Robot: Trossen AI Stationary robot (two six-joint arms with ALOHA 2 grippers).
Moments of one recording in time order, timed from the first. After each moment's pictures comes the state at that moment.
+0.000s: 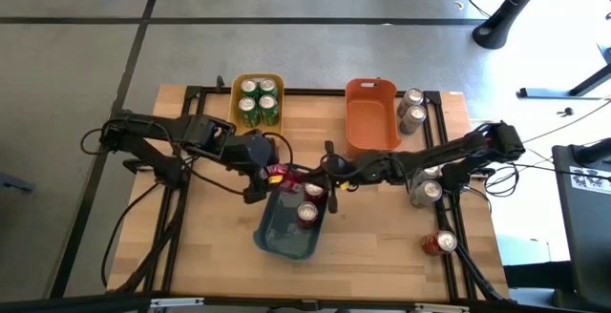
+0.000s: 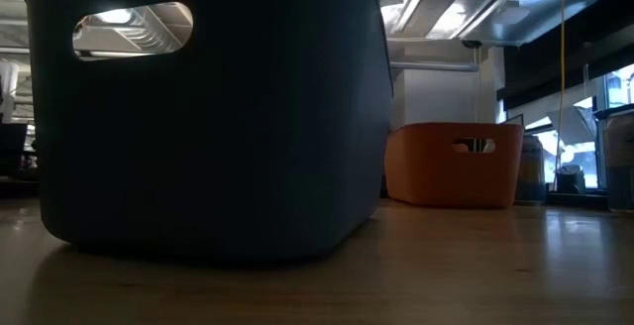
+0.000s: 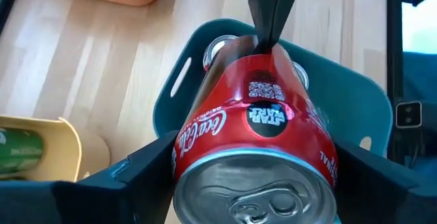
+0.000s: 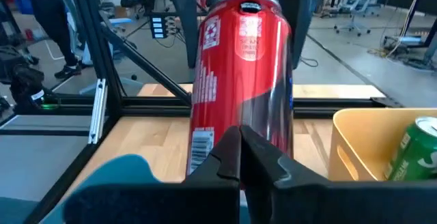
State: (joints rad) left arm -0.19 1.47 1.66 -1.15 -0.16 -0.33; right arm 0.18 1.55 0.99 0.45 0.10 0.02
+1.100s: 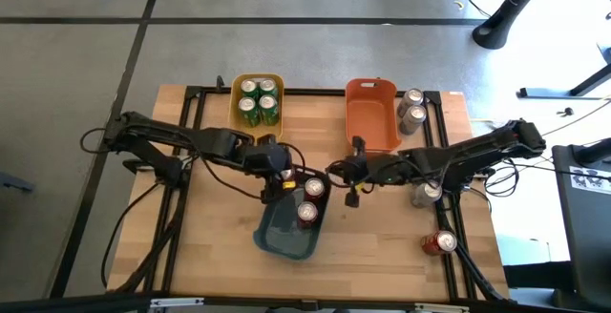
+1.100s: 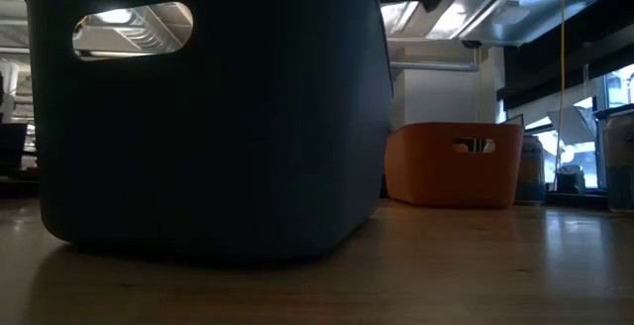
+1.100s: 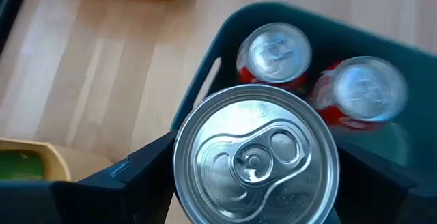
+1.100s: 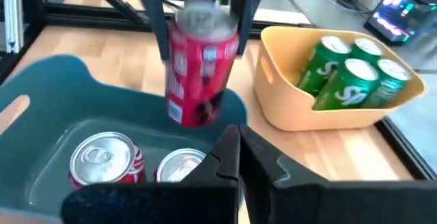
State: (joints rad) left arm -0.13 1.50 1.36 -0.84 -0.22 -0.23; right arm 0.25 1.32 0.99 -0.12 0.38 0.03
